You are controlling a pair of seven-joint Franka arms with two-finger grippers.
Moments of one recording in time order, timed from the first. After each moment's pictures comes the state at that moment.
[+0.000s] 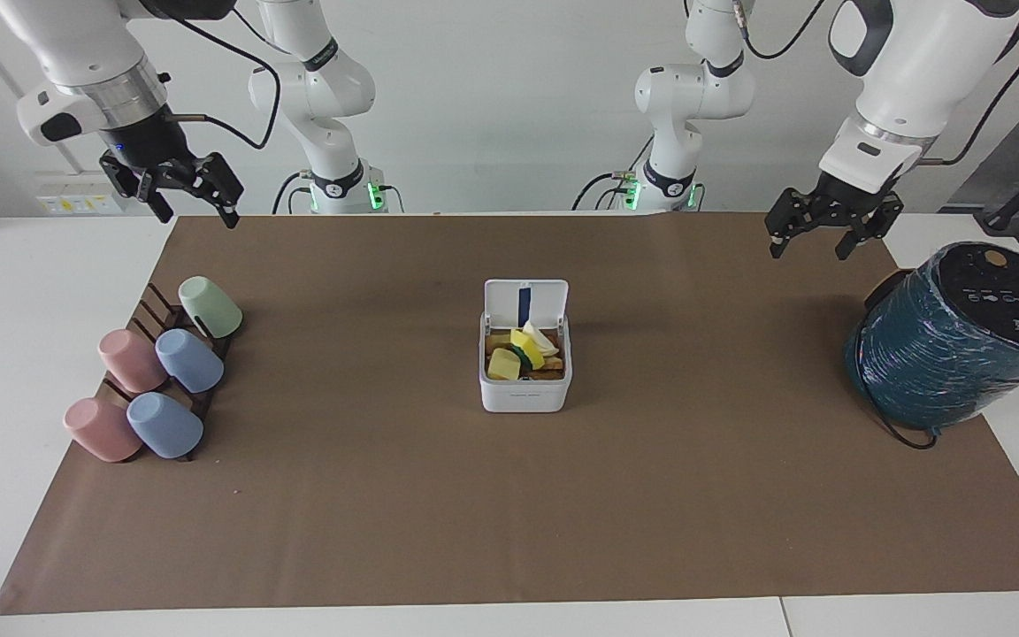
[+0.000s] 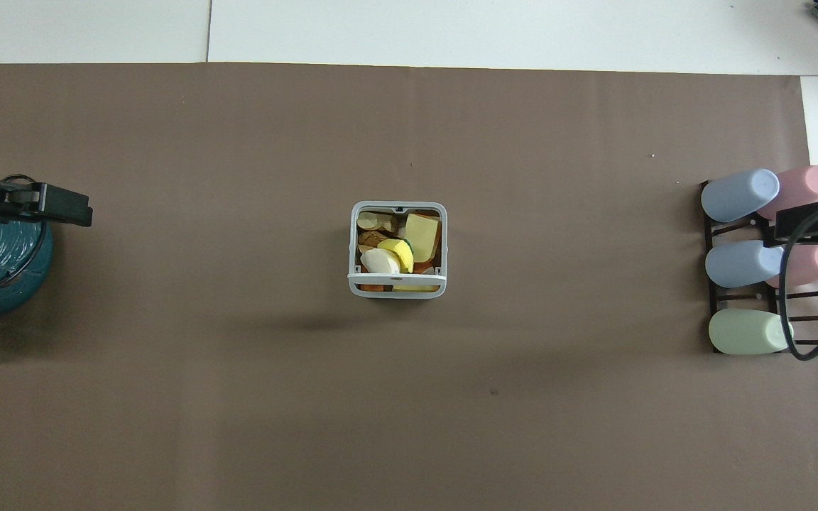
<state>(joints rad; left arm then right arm) -0.10 -0.01 0.02 -1.61 -0.02 1.66 0.02 0.04 -0.08 -0.09 -1.62 0.04 1.55 0.13</state>
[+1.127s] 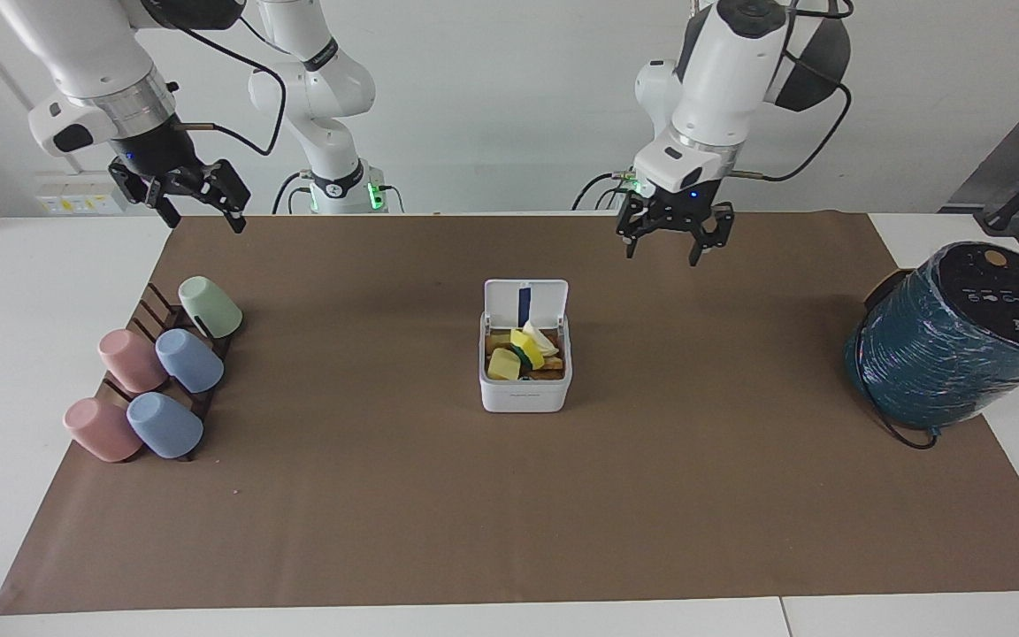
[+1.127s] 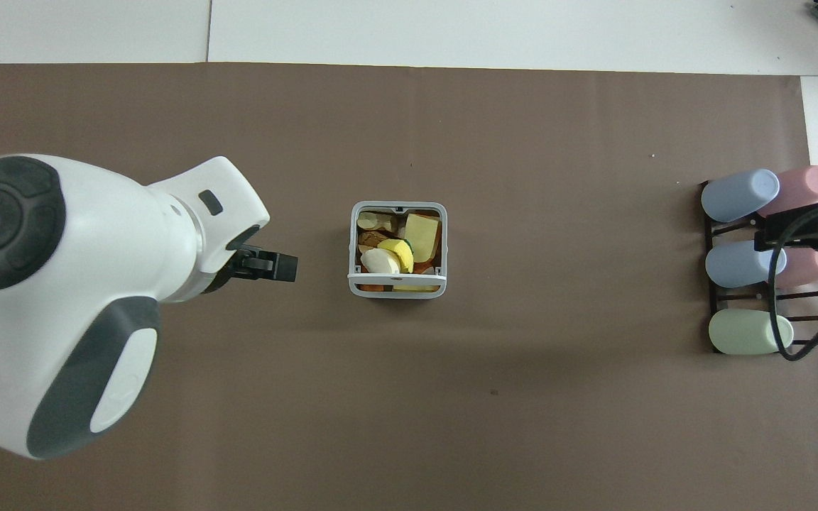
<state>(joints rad) -0.46 -0.08 -0.02 -1.84 -0.02 1.87 -0.25 0.04 -0.08 -0.08 -1.63 0.04 1.56 0.13</state>
